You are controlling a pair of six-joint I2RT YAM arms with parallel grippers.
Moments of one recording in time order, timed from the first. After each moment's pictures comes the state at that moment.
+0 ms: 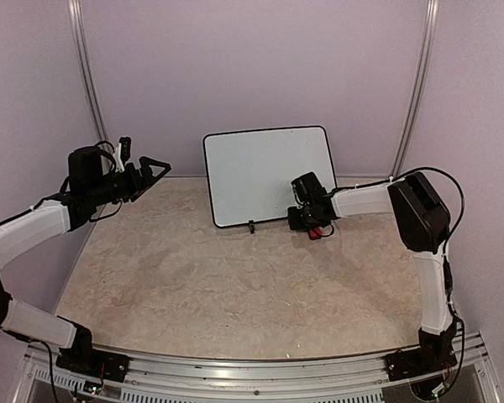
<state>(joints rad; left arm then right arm) -0.20 1.28 0.90 0.13 0.49 -0.58 0.57 2.20 1.52 -0.19 0.20 0.35</state>
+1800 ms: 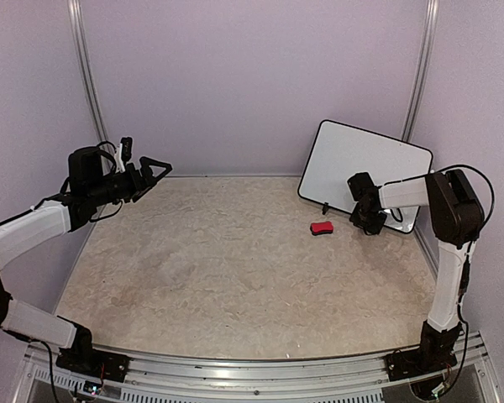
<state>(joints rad) -0.20 1.28 0.90 0.15 0.54 -0.60 0.24 2.04 1.31 -0.36 0.48 0.81</state>
